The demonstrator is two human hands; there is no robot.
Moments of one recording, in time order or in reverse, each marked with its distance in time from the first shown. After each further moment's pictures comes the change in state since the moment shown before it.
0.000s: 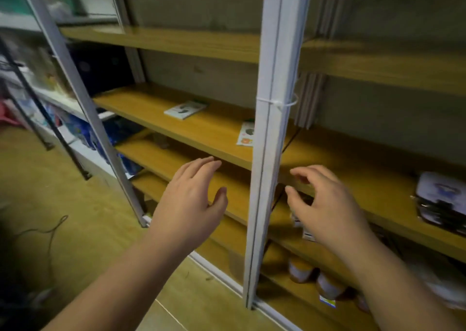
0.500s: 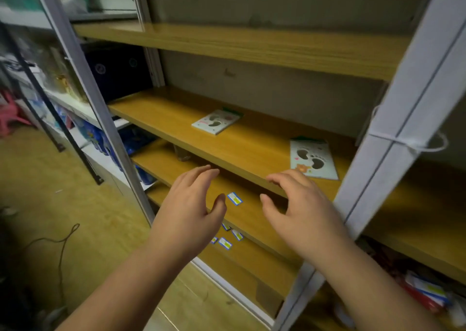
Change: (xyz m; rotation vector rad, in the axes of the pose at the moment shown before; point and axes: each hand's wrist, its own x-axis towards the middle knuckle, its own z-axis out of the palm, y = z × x) left_hand 0.088 -0.161 -0.001 0.000 -0.005 -0.078; right_hand 0.117 -0.098 0.140 0.011 -0.088 -0.106
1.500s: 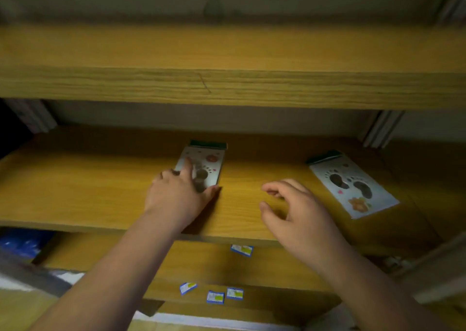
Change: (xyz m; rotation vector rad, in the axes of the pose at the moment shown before) left_hand 0.326 -0.171 0.095 0.402 -0.458 0.122; right_hand 0.189 -0.027 0.131 0.021 0.165 0.478
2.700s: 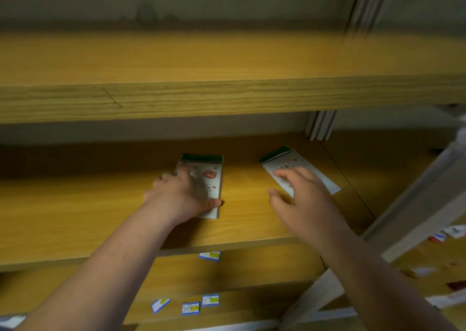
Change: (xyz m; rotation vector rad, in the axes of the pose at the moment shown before) left_hand 0.000 0.076 -0.022 -0.217 -0.235 0.159; right_hand -0.012 0.051 -0.055 -0.186 0.189 0.201
